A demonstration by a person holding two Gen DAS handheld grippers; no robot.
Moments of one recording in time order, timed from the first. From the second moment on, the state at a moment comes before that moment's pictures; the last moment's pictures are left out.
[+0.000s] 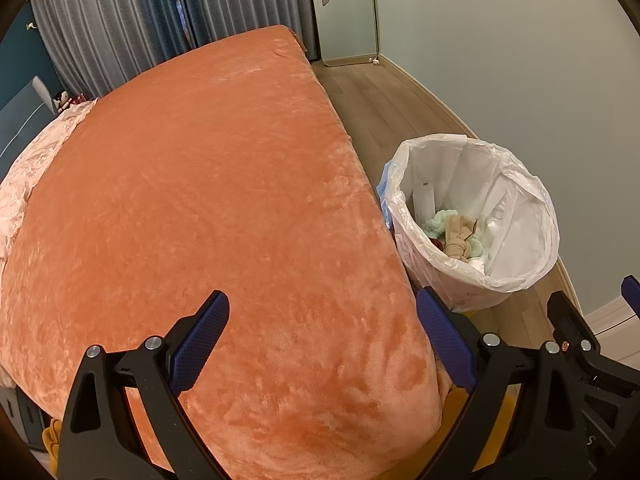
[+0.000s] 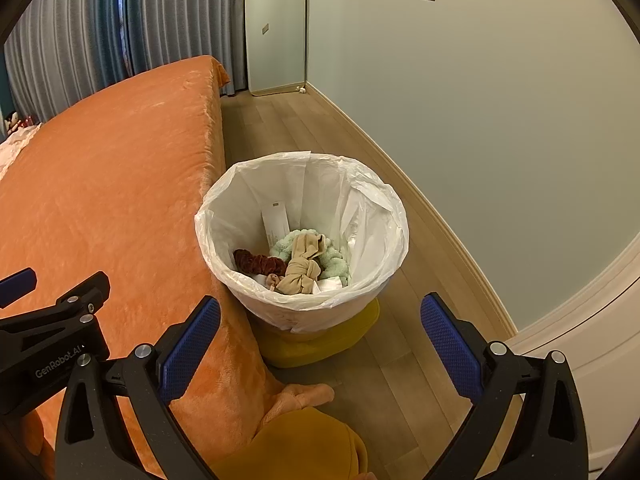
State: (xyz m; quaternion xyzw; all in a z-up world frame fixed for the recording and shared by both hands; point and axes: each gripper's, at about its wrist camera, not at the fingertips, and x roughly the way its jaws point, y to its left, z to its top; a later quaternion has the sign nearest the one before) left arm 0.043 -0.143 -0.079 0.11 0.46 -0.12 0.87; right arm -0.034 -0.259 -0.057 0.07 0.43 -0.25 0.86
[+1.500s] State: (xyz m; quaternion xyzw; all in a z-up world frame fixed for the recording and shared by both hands) left arm 0.045 -0.143 -0.081 0.11 0.46 -0.13 0.87; right arm -0.034 -0.260 -0.056 0.08 0.43 -0.26 0.86
